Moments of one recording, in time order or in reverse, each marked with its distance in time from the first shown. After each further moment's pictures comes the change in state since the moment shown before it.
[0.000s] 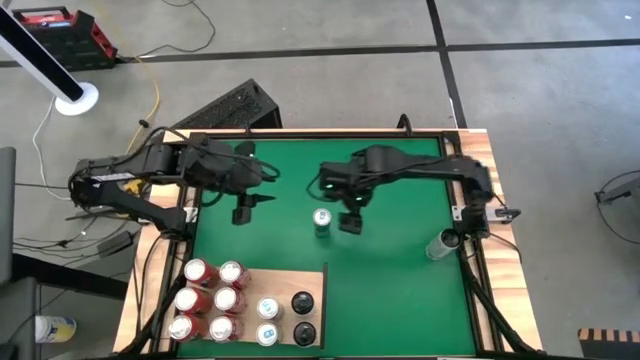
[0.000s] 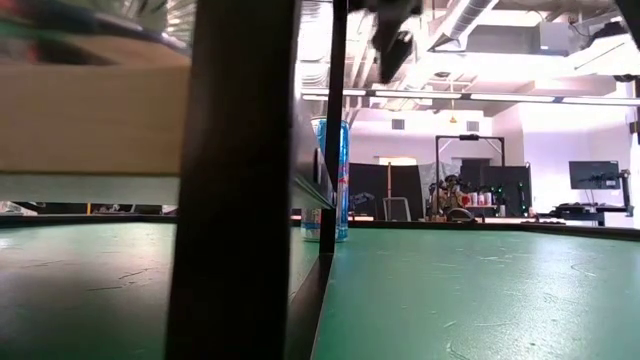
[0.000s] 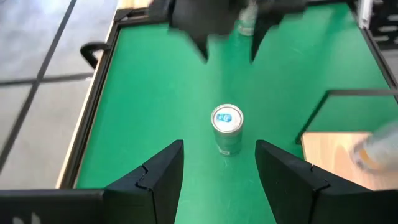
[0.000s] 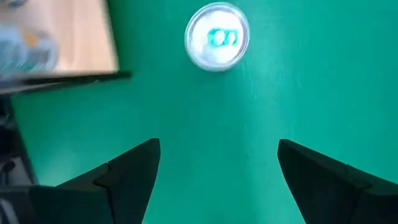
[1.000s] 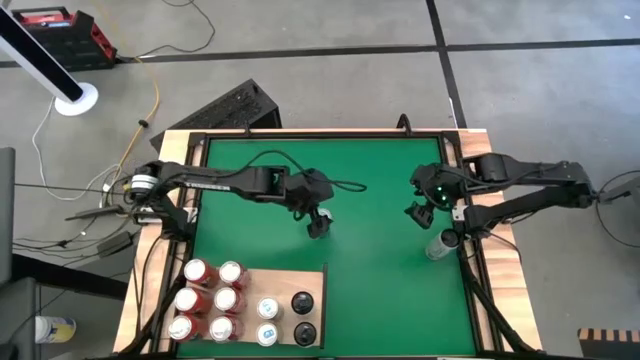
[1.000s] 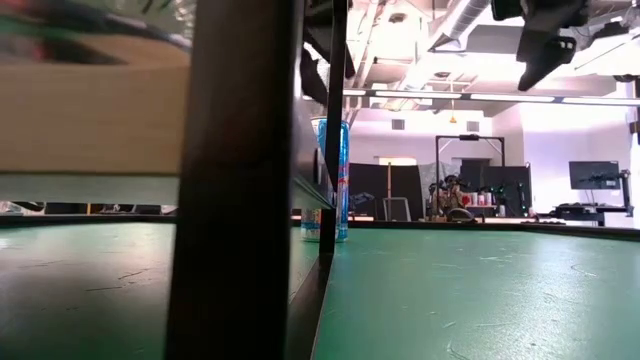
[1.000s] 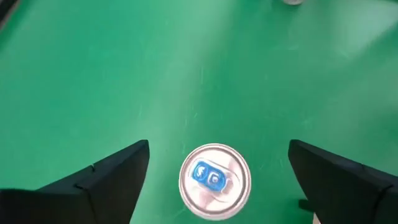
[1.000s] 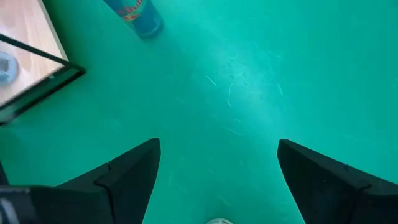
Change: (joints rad) left arm 0.040 0.519 0.000 0.312 0.041 -0.348; right arm 0.022 -0.950 -0.945 0.296 0.182 0.378
